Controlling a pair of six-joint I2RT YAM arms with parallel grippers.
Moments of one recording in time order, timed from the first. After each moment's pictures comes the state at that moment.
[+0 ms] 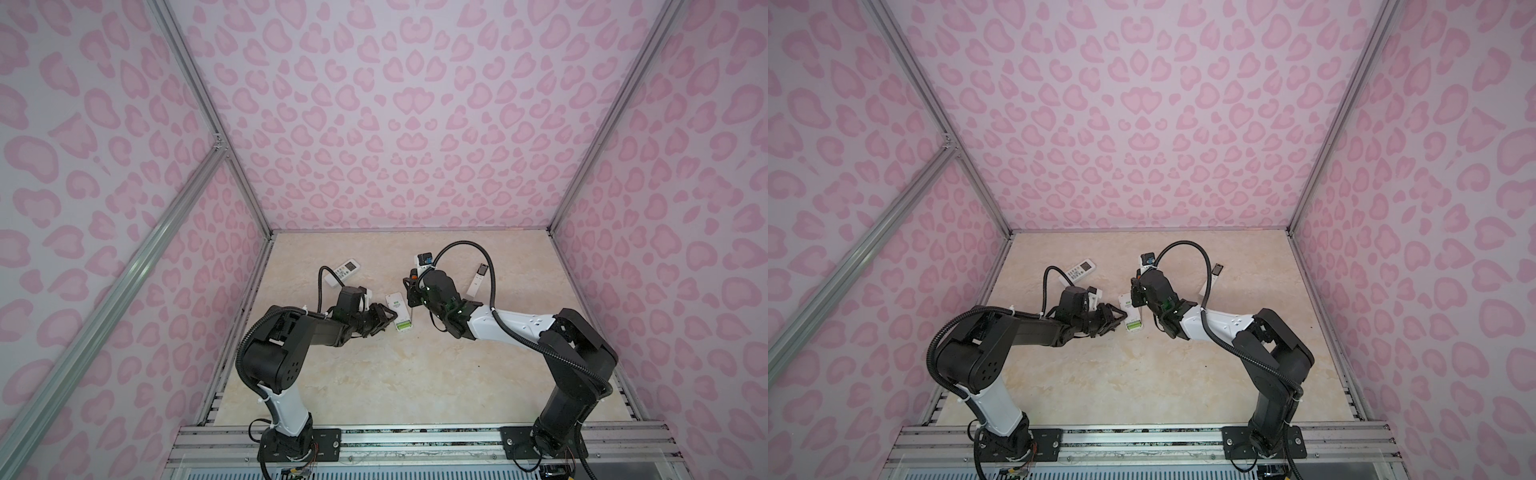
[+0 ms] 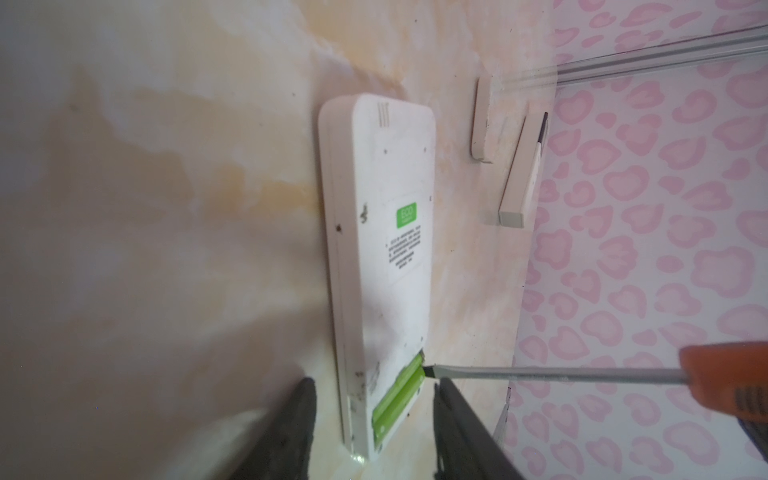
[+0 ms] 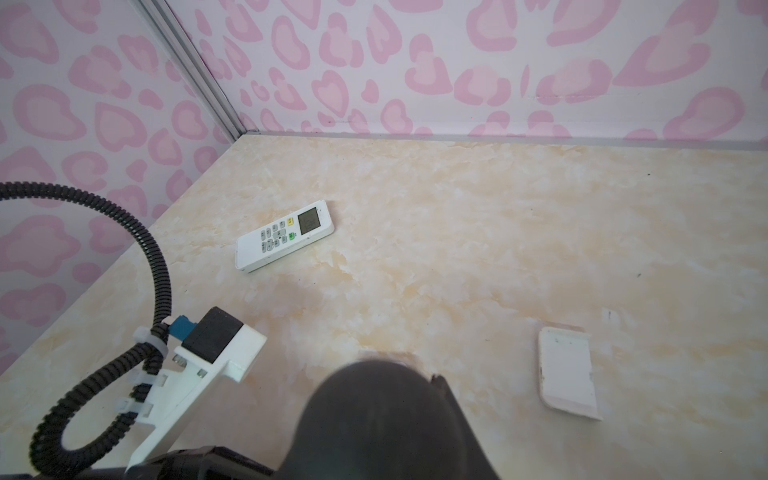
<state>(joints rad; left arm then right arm) -0.38 1.78 0.67 0.39 0.58 -0.95 0.76 1.75 1.03 0.31 0.23 0.37</state>
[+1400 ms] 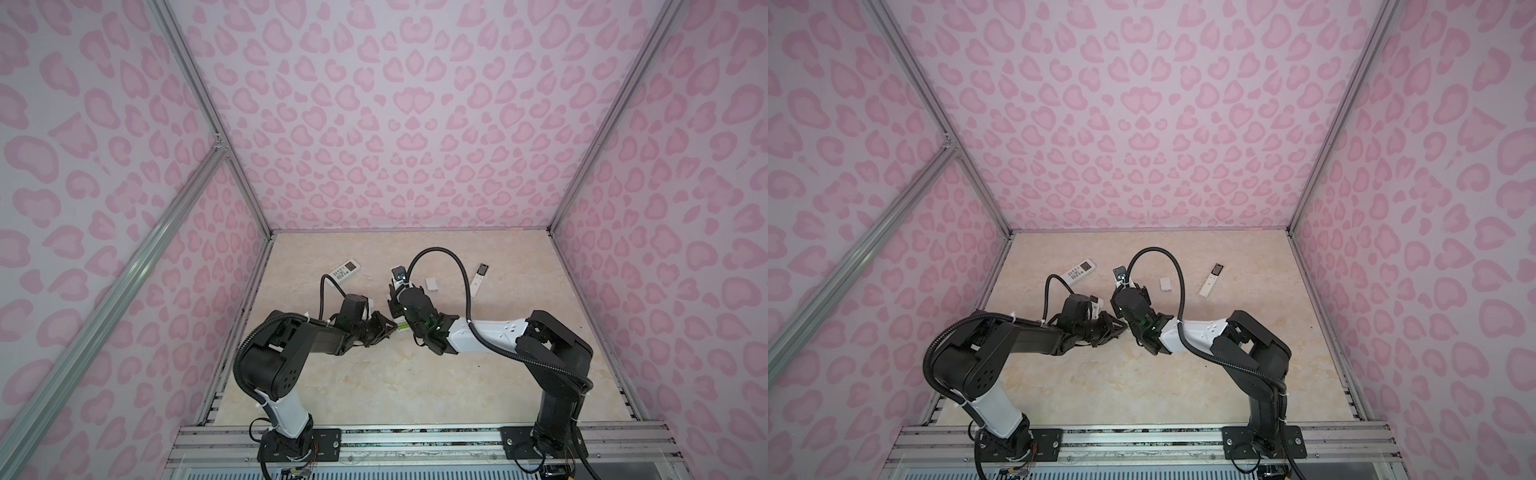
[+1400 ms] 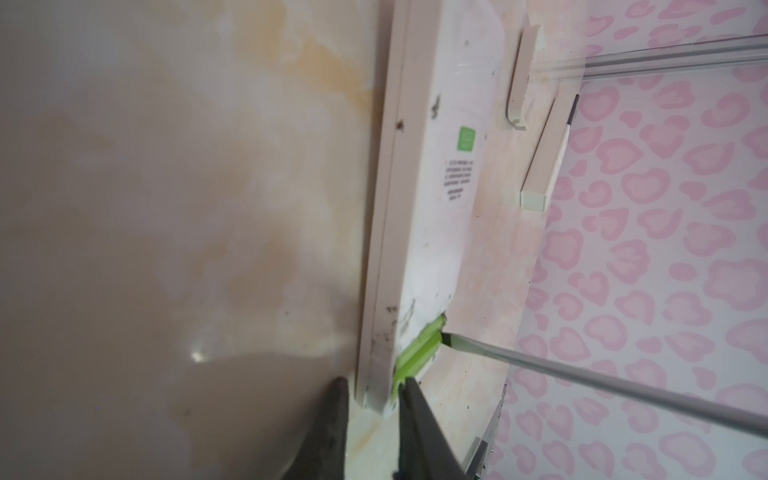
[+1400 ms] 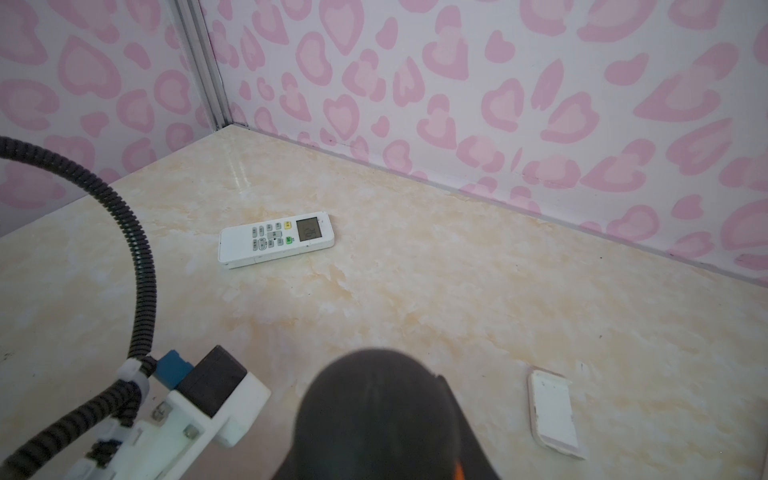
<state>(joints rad) -0.44 1.74 0.59 0.38 0.53 -1.04 0.94 1.86 1.07 0.43 0.53 0.14</state>
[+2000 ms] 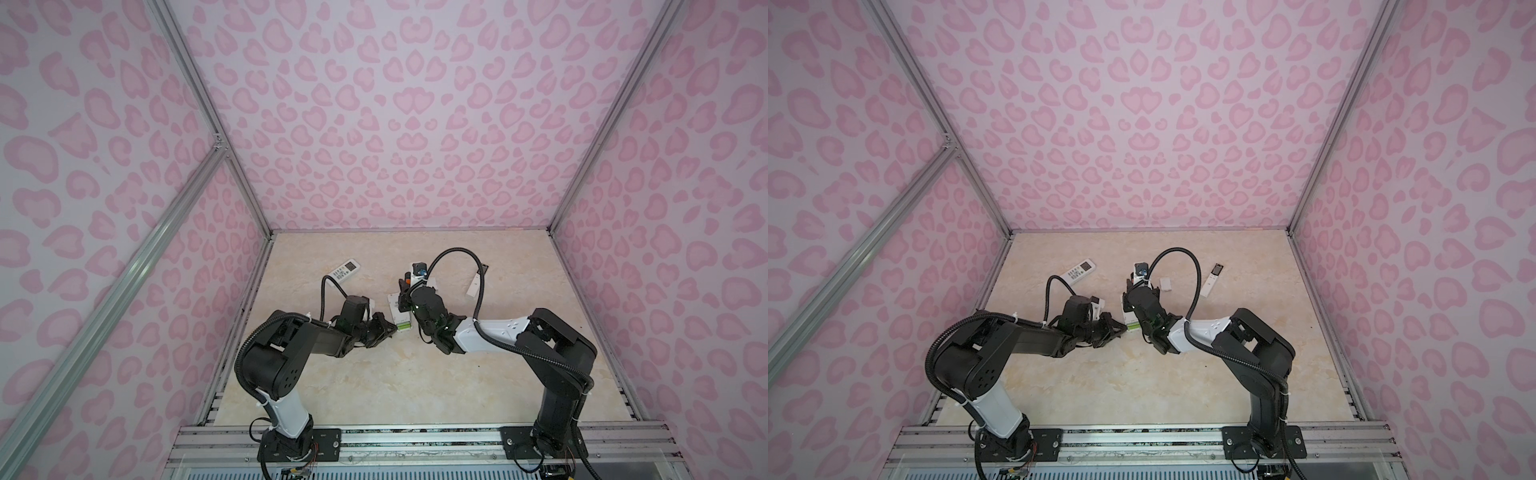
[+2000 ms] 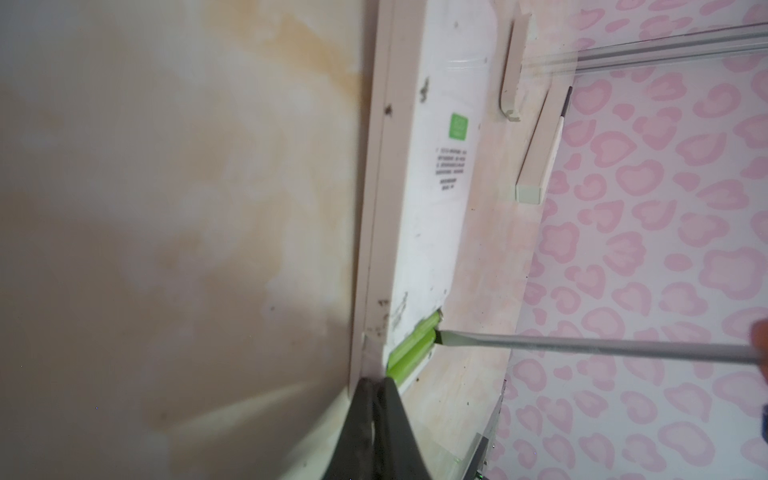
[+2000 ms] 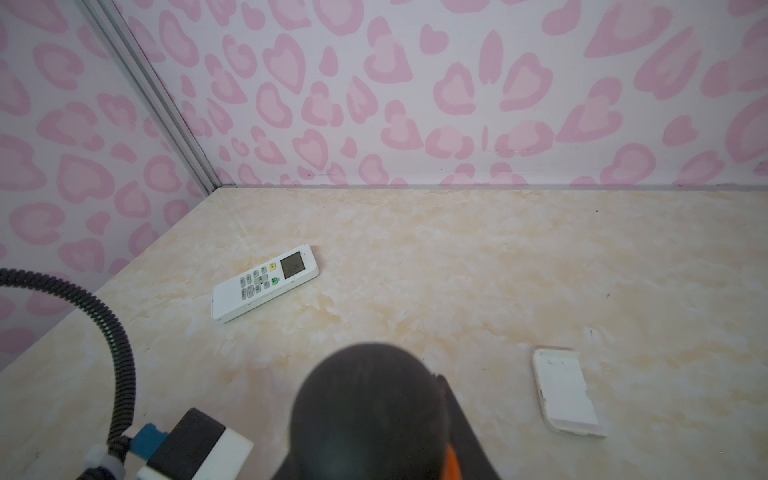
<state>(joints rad) -0.46 1.75 0.58 0.44 0.54 -1.05 0.86 1.84 0.96 0.60 0.49 0.39</state>
